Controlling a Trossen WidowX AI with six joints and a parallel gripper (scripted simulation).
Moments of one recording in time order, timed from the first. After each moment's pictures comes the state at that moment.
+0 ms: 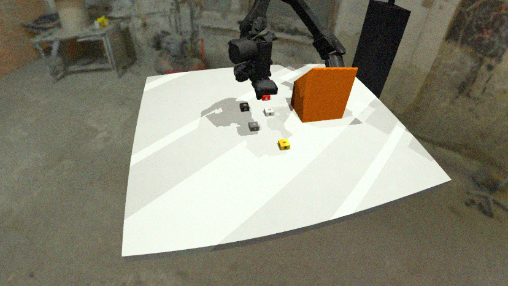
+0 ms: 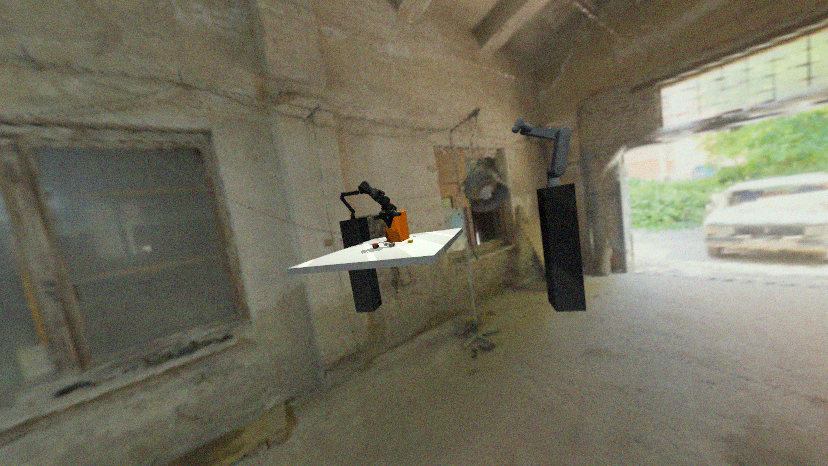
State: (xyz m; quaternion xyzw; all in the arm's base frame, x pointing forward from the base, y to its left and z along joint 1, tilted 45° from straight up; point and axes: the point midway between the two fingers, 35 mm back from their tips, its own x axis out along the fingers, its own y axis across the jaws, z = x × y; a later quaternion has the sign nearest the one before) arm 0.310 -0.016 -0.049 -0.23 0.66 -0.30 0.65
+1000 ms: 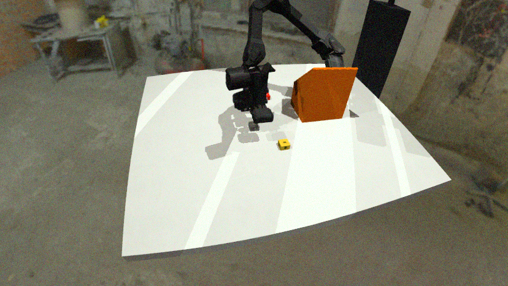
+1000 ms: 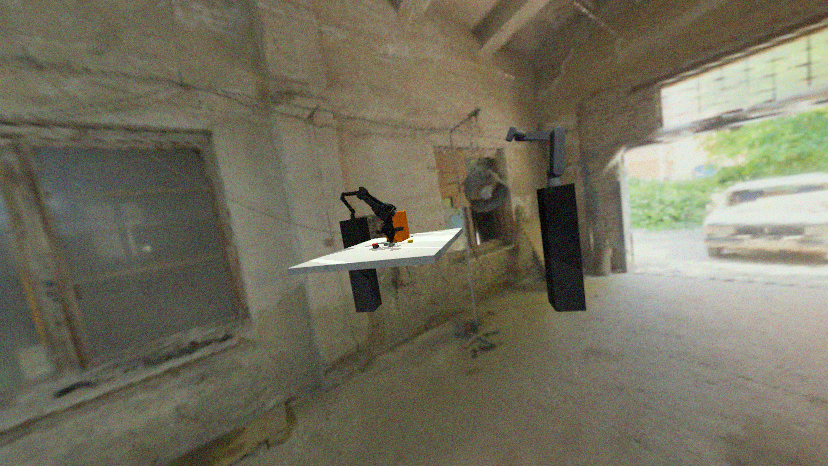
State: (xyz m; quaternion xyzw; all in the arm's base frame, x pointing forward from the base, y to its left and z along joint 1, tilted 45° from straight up) arm 0.309 -0.088 -0.119 -0.24 0.65 -0.30 0.65
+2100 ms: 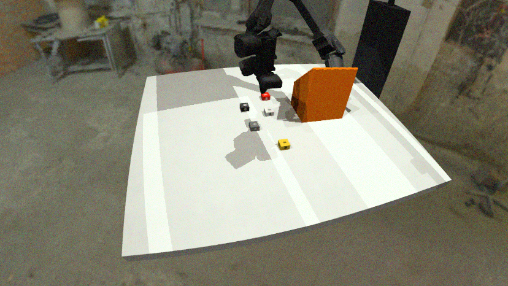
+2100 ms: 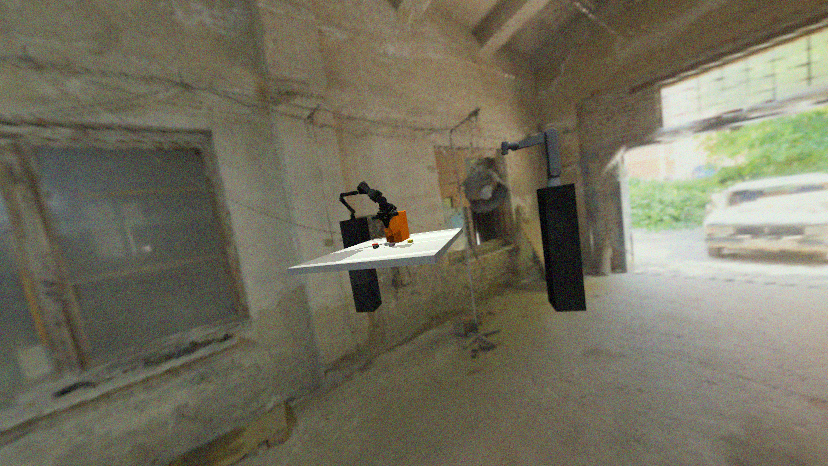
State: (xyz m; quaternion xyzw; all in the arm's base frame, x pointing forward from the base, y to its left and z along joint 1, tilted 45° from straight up) arm 0.287 -0.032 -0.027 -0.24 0.66 -0.30 0.65
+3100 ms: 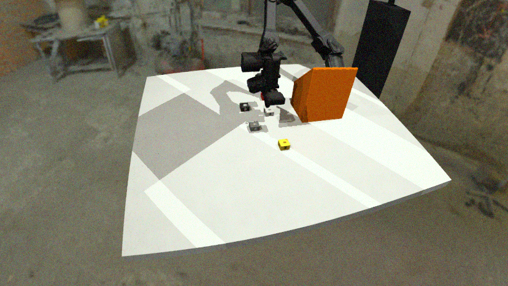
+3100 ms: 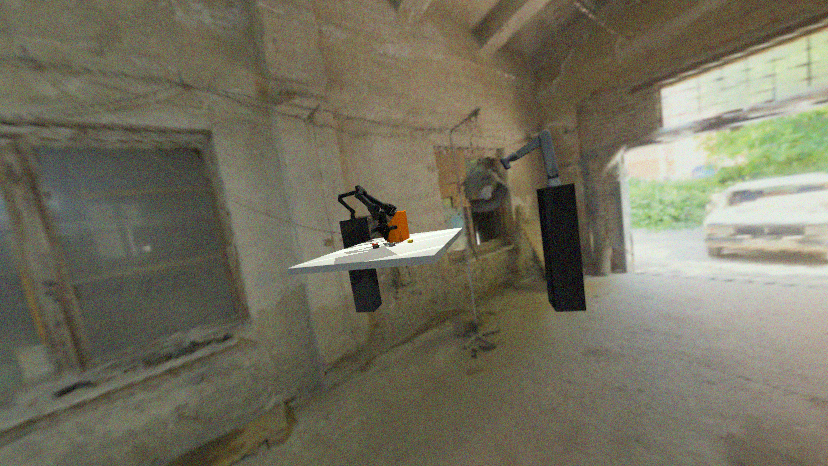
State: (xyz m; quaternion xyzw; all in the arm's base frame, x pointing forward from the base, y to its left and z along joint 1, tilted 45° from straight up) arm 0.242 -0.125 -0.064 -0.24 0.65 -0.30 0.65
